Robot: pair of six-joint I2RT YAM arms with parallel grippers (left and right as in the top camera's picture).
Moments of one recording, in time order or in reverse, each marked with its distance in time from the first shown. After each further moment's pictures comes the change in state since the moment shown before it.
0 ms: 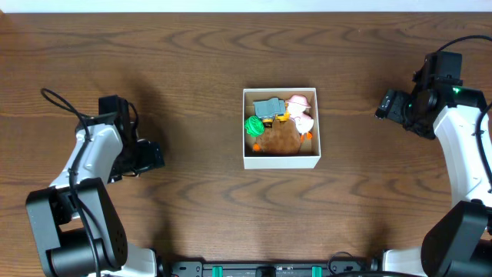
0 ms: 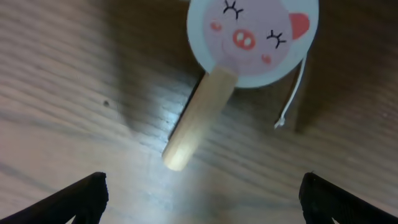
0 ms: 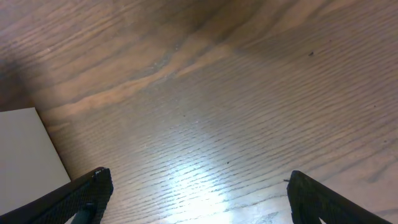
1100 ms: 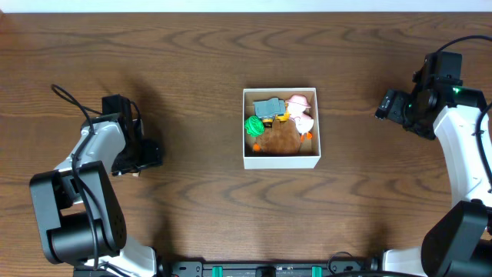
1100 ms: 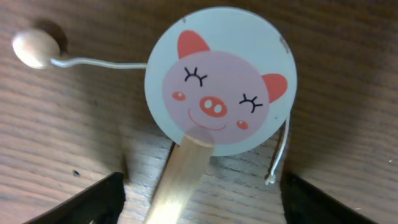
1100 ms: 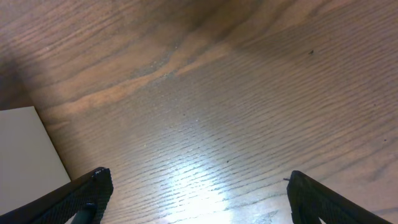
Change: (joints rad) left arm 0.002 0.088 -0.008 0.127 0.029 0.095; right arm 0.000 0.000 0.000 -0.004 0.000 0.000
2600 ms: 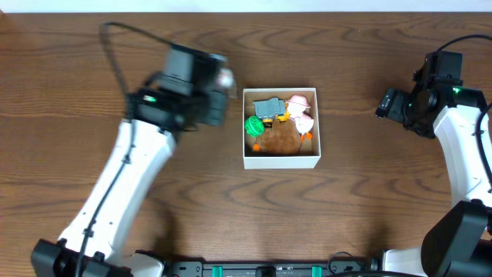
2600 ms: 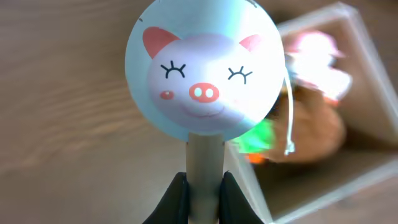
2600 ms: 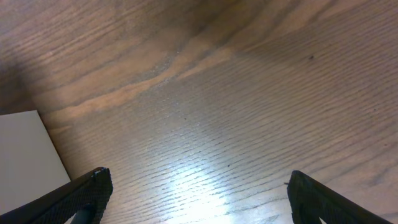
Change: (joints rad) left arm -0.599 -0.254 0.422 -0.119 0.118 -0.001; right arm 0.000 0.000 0.000 0.015 0.000 0.000
